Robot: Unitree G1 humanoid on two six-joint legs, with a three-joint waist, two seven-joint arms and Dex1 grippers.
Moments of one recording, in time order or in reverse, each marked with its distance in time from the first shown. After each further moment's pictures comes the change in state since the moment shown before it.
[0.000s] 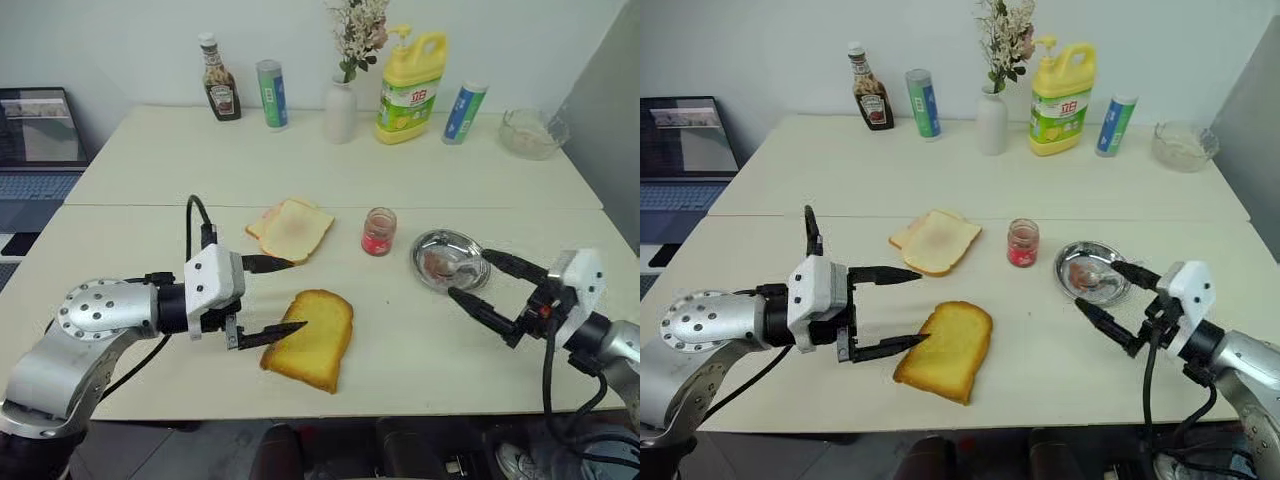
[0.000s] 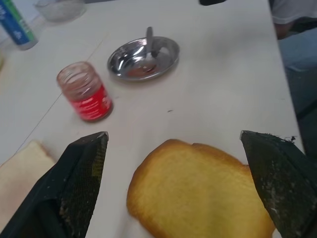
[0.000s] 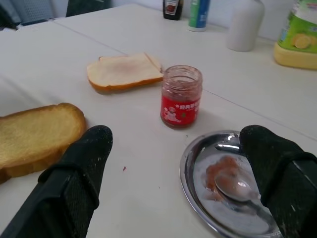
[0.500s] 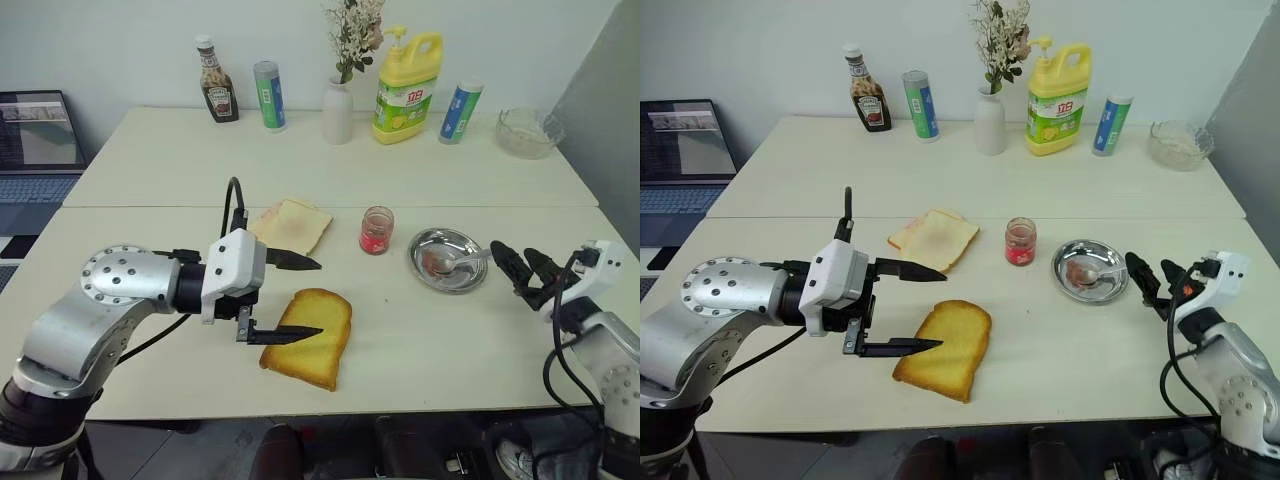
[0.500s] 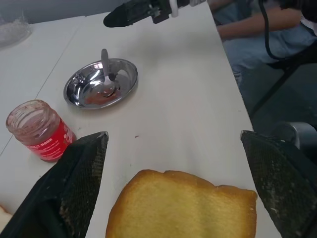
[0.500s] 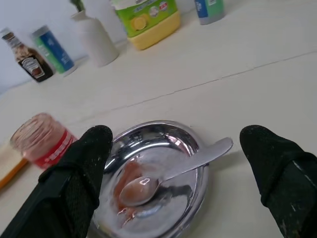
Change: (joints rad) left arm -0.220 -0.009 -0.122 0.052 -0.021 0.064 -0.075; right arm -0.287 0.242 -0.074 0.428 0.113 0.135 -0.399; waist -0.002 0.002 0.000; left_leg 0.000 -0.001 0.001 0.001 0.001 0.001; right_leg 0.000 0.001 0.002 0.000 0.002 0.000
